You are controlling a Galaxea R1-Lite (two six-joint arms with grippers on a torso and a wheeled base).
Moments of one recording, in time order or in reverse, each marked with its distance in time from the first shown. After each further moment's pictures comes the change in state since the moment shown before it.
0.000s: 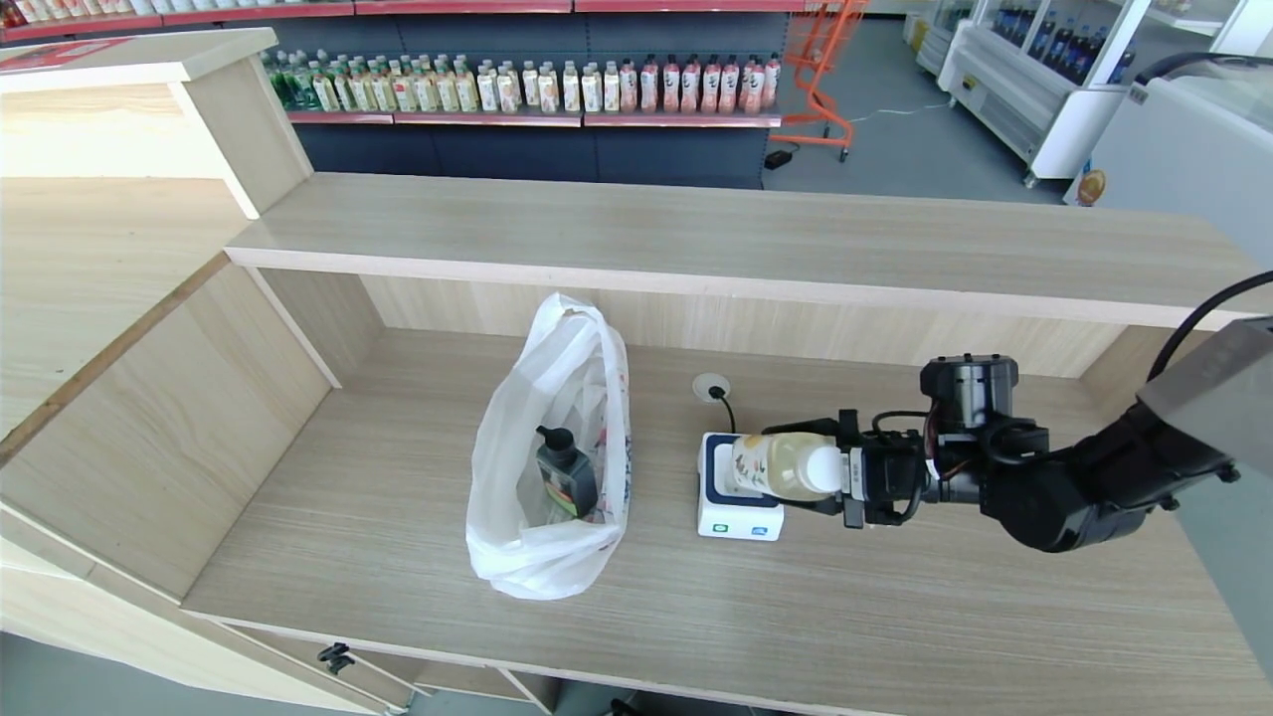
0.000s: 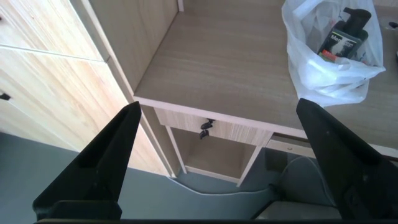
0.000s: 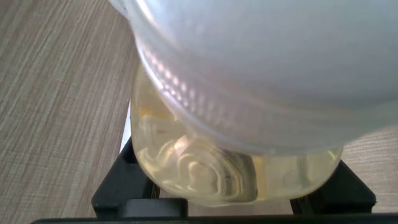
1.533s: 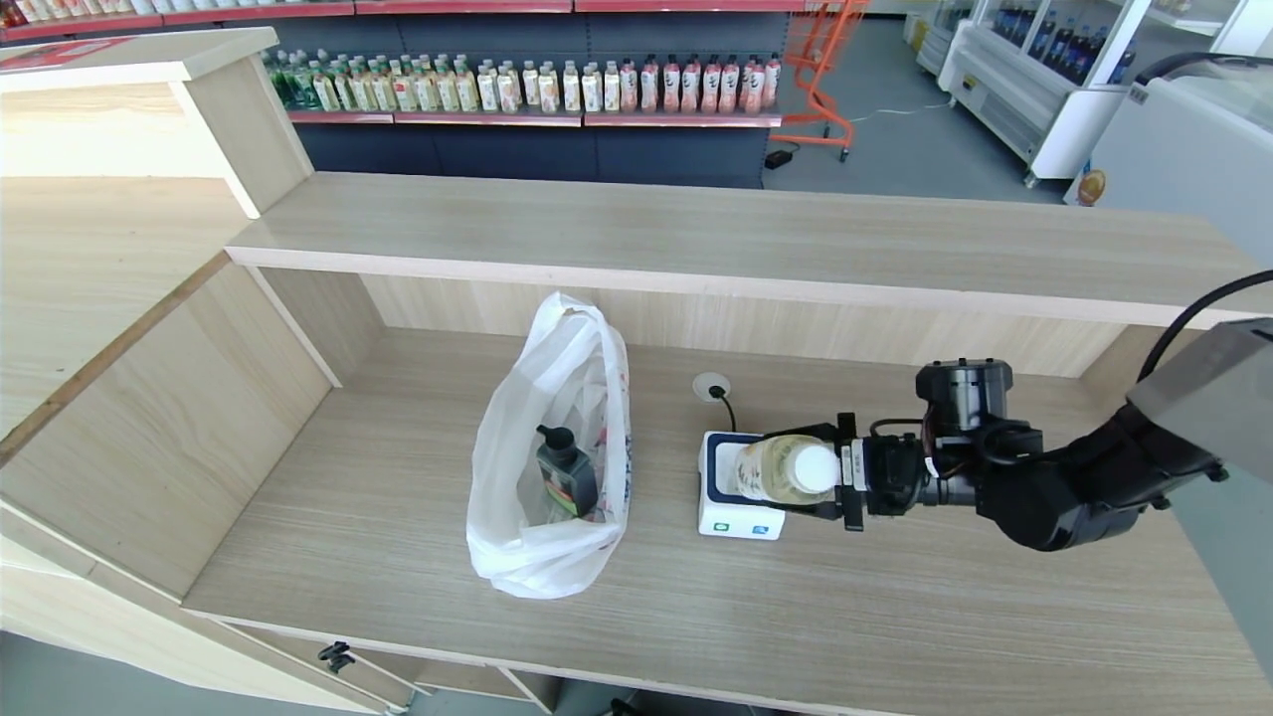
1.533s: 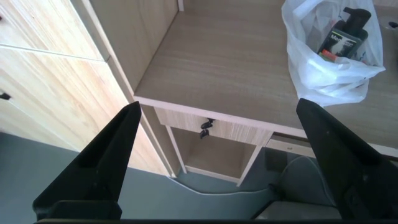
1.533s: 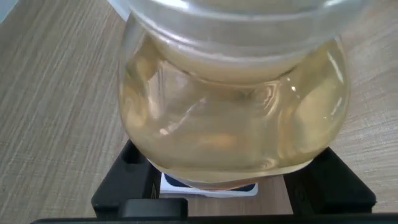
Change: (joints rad) left arm 0.000 0.000 0.000 0.000 0.000 0.000; right arm -0.011 -0.002 0.008 0.016 0.037 0.108
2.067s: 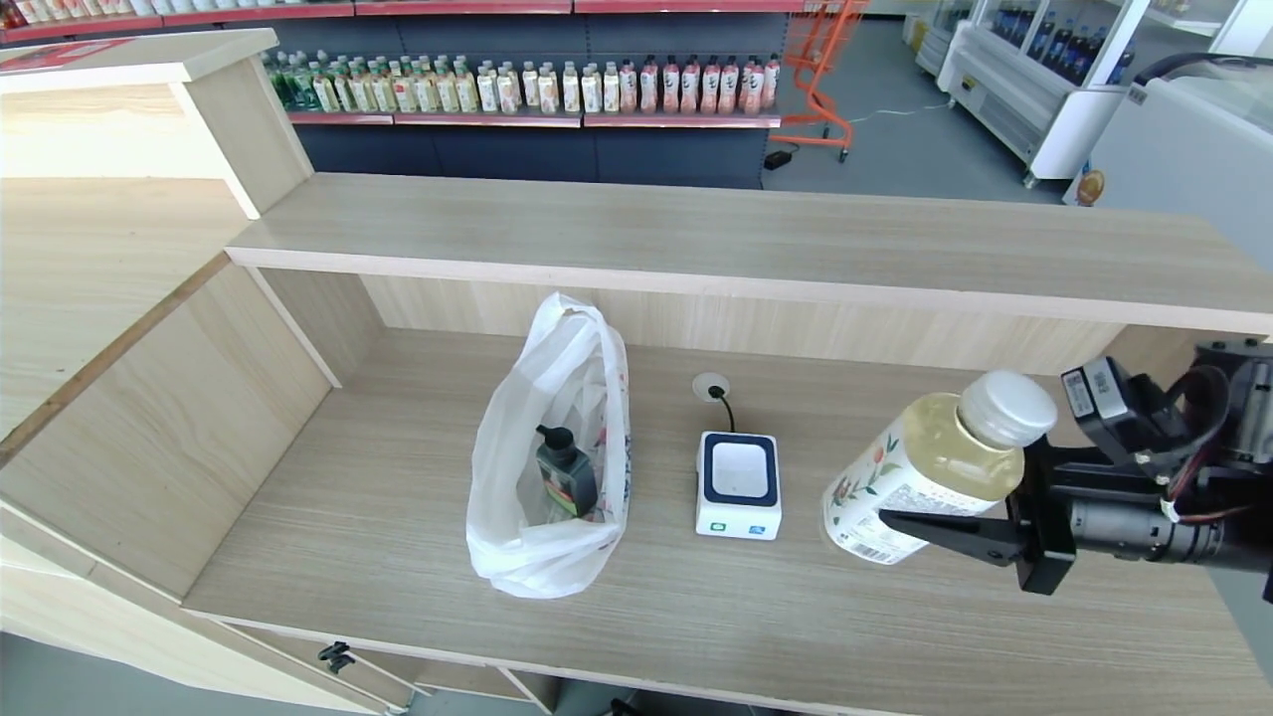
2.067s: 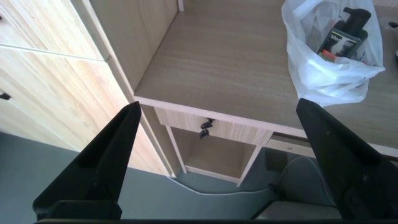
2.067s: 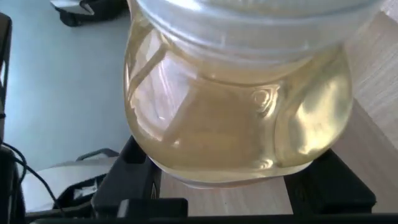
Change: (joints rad) left arm 0.000 0.000 0.000 0.000 0.000 0.000; right arm -0.068 -0.571 0.412 -0.007 0.022 0.711
